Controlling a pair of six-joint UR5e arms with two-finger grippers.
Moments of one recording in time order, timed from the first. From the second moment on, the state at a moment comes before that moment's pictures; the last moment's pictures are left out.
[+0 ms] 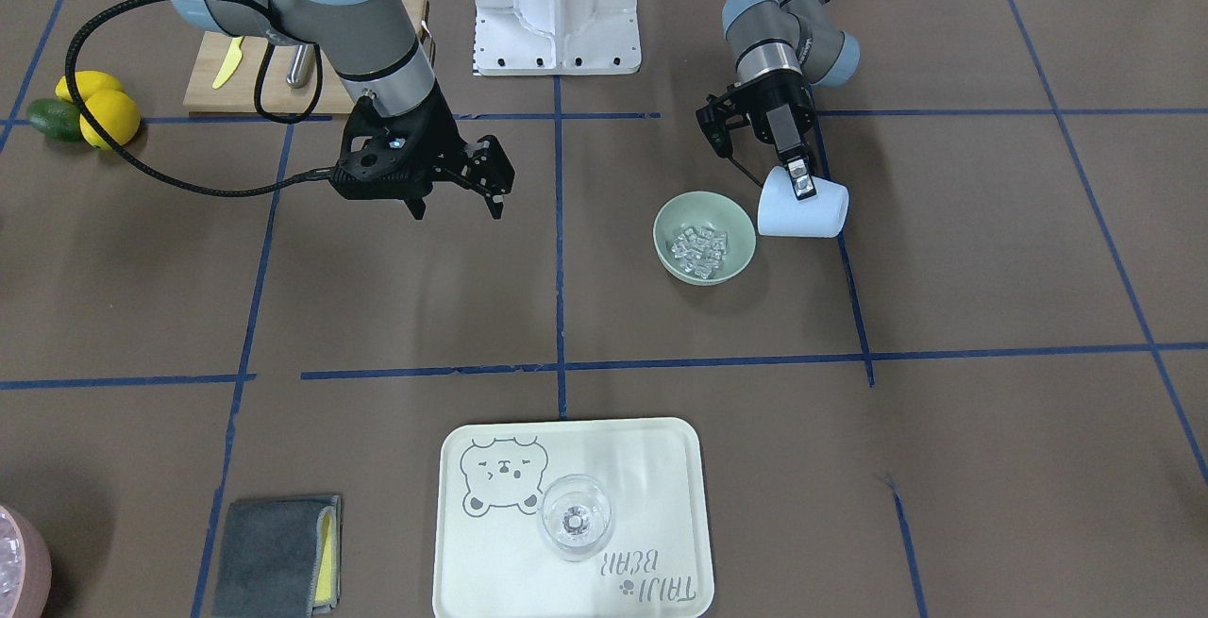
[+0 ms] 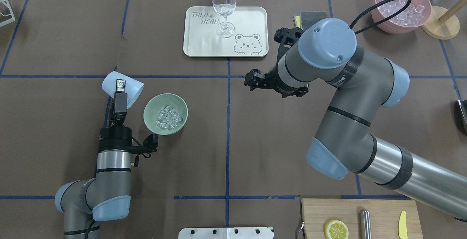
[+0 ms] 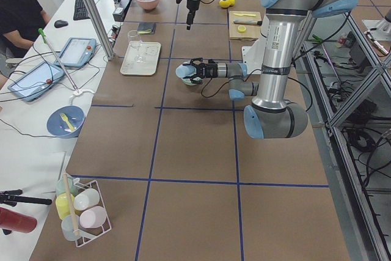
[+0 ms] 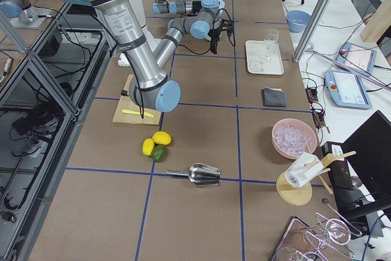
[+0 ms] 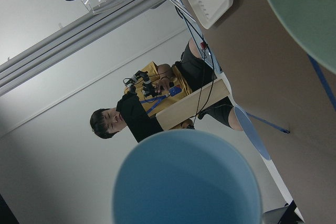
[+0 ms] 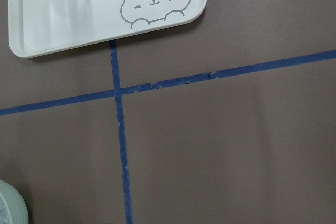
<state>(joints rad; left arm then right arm) -0.17 -1.83 -1.57 -2.53 -0.08 0.94 0.62 -0.99 1.84 -1.50 1.90 1.35</state>
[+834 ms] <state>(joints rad) -0.19 -1.83 -1.69 -2.54 -0.22 1.01 0.62 -0.99 1.85 -1.50 1.90 1.35</state>
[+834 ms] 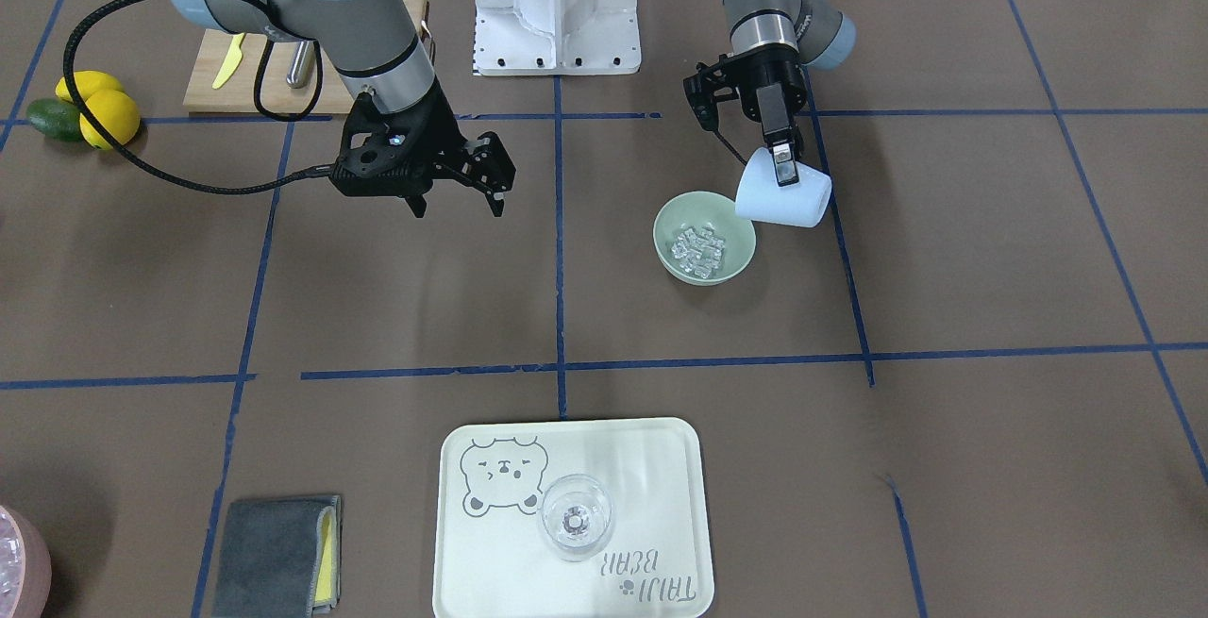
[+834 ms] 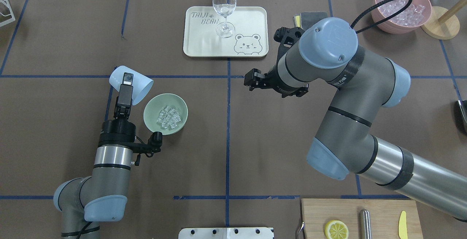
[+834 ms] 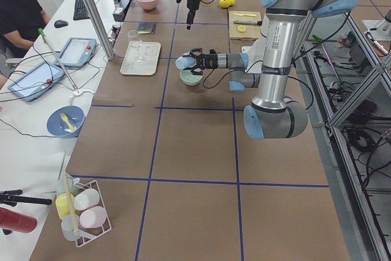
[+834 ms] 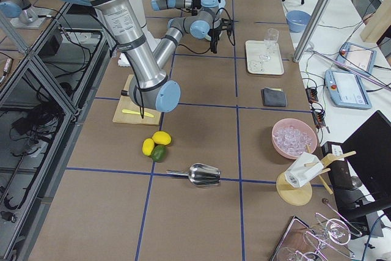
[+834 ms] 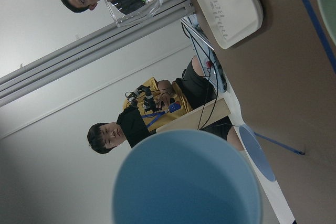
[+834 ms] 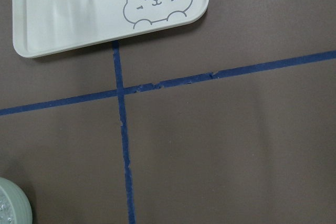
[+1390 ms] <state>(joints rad) -0.20 -1.79 -1.73 -2.54 -0.37 1.00 0.62 -0.99 1.85 -1.50 1.90 1.35</state>
